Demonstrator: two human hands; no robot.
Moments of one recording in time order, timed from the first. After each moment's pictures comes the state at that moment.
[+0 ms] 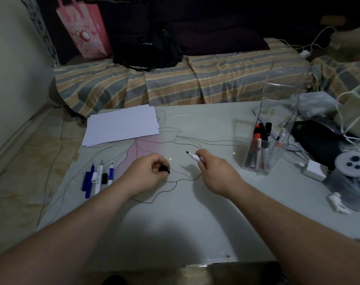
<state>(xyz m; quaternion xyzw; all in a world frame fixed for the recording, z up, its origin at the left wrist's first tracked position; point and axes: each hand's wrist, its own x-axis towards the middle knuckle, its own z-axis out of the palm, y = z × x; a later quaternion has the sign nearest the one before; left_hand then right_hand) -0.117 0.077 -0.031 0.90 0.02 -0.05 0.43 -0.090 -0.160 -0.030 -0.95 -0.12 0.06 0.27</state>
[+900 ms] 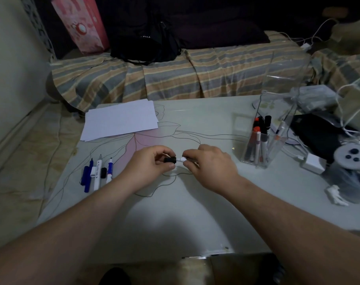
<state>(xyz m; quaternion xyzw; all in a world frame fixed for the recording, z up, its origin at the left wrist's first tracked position) -0.123 0.061 -0.017 0.91 0.00 0.00 0.42 -0.102 -0.146 -0.019 -0.96 -0.21 -0.04 0.16</state>
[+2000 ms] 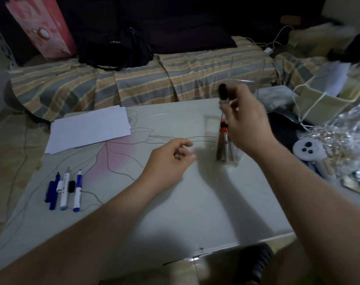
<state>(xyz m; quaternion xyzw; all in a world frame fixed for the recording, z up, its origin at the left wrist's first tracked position) -0.116 -0.056 0.007 0.82 -0.05 0.02 0.56 -0.077 -0.258 0.080 -0.89 -0.10 -0.24 0.36</state>
